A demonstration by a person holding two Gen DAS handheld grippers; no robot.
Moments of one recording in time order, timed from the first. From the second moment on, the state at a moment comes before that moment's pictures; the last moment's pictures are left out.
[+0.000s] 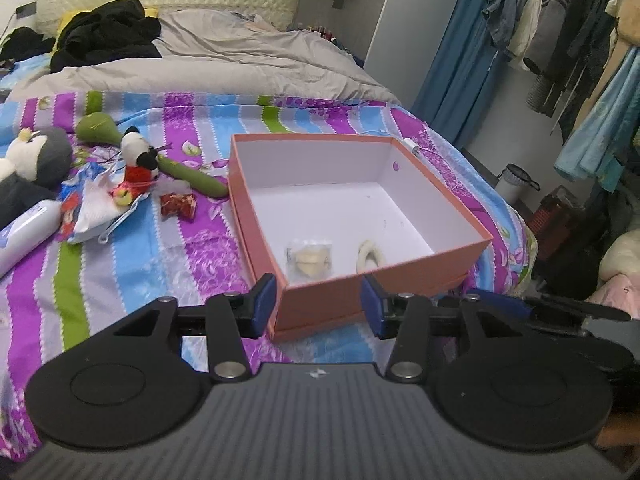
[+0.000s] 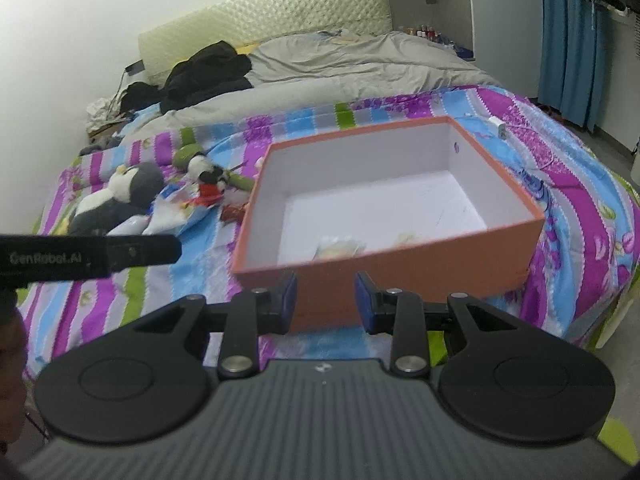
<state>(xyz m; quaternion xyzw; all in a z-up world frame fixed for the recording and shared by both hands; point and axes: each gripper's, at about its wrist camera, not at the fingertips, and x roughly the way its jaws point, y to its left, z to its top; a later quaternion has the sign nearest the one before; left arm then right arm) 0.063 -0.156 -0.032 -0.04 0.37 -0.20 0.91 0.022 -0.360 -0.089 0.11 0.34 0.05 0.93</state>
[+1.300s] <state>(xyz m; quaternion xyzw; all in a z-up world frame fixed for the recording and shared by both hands) -0.040 -0.002 -0.064 -0.09 0.35 -0.01 0.93 -0.002 -0.226 -0.115 0.08 0.34 0.21 0.91</state>
